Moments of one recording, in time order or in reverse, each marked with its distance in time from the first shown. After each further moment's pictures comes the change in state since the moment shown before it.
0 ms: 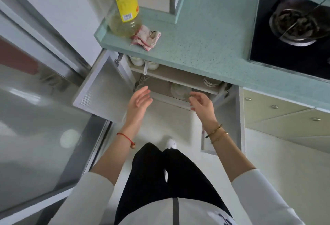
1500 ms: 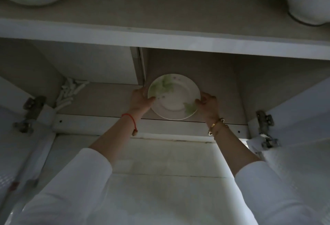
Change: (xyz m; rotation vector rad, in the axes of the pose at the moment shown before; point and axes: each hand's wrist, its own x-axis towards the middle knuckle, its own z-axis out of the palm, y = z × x) left_hand 0.605 -0.556 0.203 0.649 -0.265 0.151; right_hand 0.625 0.510 0.143 -0.395 0.386 -0.142
